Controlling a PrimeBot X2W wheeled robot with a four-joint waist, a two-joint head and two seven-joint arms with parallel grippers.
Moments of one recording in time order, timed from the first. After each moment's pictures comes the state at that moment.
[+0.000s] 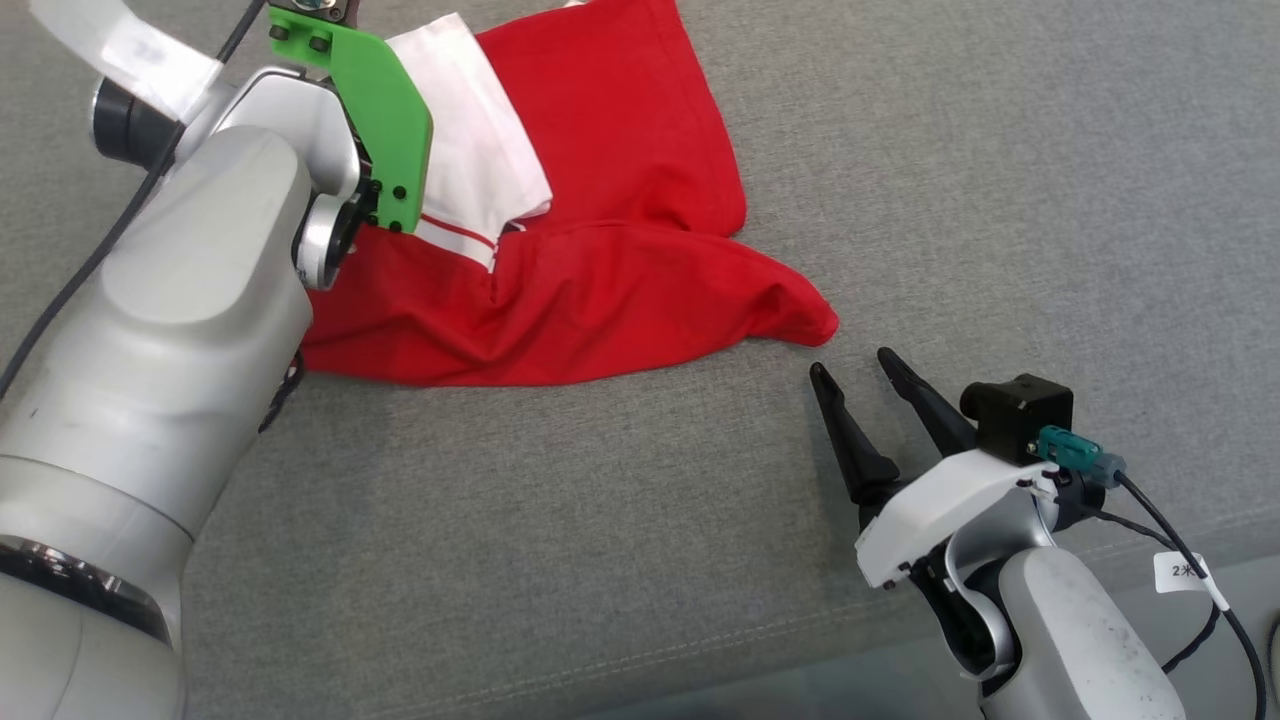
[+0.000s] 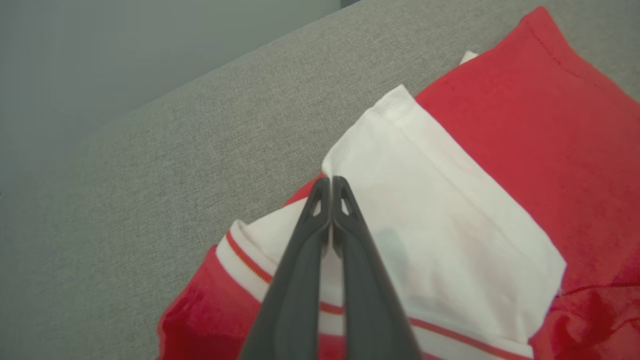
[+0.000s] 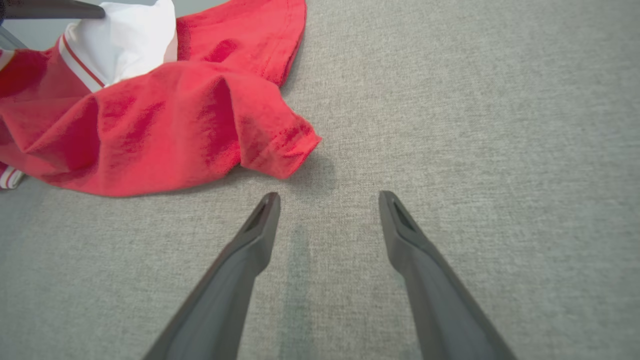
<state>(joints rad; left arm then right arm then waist) -1.22 0.26 -0.91 0.88 -0.73 0.09 0.38 -0.24 -0.05 0.21 0.17 0.30 0.13 0.02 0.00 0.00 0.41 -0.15</state>
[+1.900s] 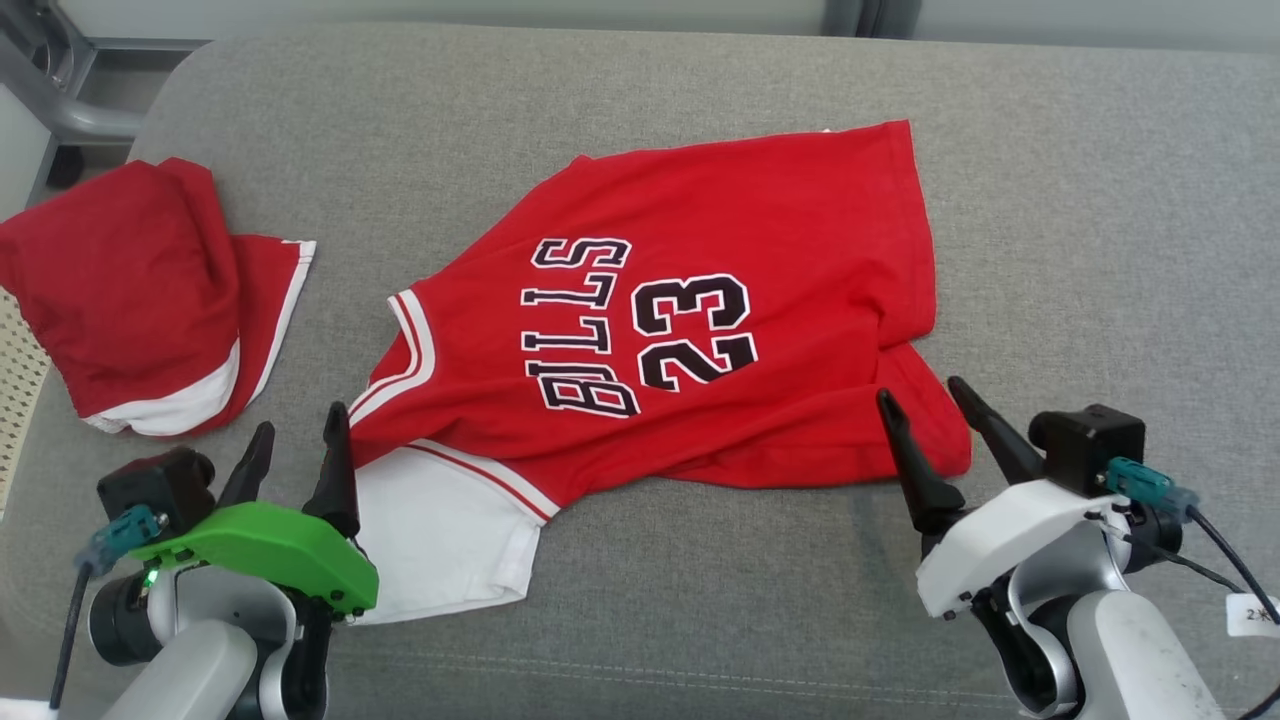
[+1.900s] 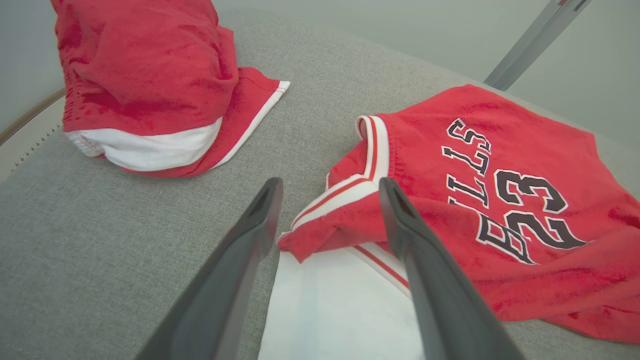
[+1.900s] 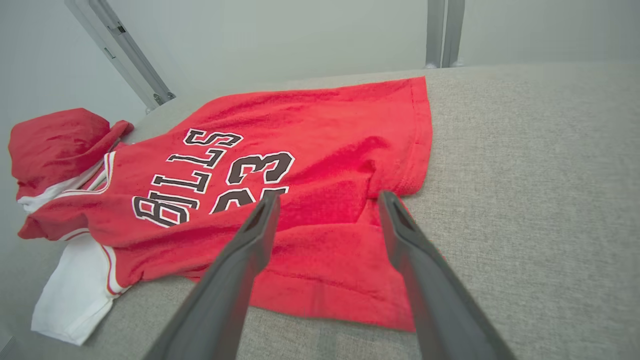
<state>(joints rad) -0.27 0.52 -0.58 0.06 -1.01 0.41 -0.11 -0.12 -0.05 0.09 0.02 0.25 0.13 0.13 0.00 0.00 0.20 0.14</state>
